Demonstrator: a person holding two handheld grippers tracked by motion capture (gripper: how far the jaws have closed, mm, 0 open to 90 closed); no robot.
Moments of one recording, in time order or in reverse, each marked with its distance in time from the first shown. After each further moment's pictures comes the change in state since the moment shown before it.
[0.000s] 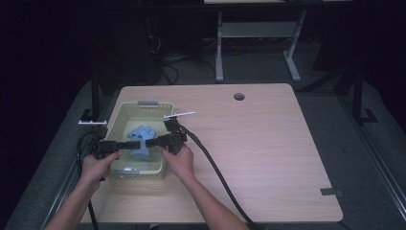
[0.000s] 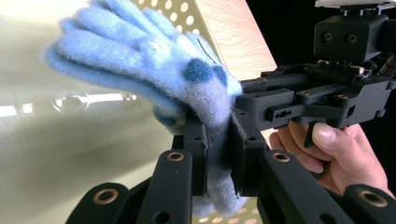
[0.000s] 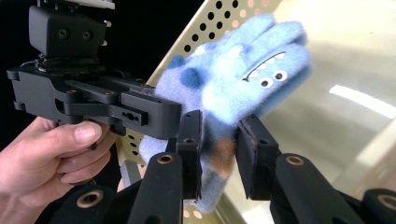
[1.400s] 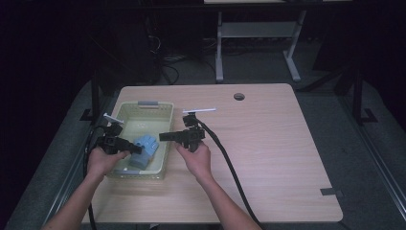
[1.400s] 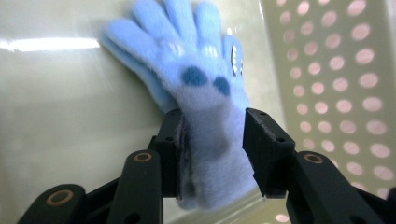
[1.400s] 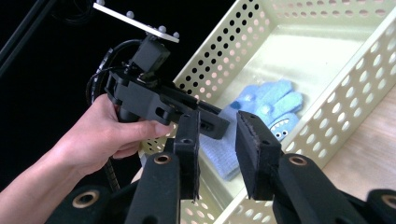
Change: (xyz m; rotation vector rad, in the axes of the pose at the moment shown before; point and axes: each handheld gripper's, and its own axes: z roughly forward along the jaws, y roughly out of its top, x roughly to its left) left arm 0.001 0.022 0.030 0.258 0.410 -0.025; right arm -0.003 -0.002 -0.061 -0.094 0.025 -0.028
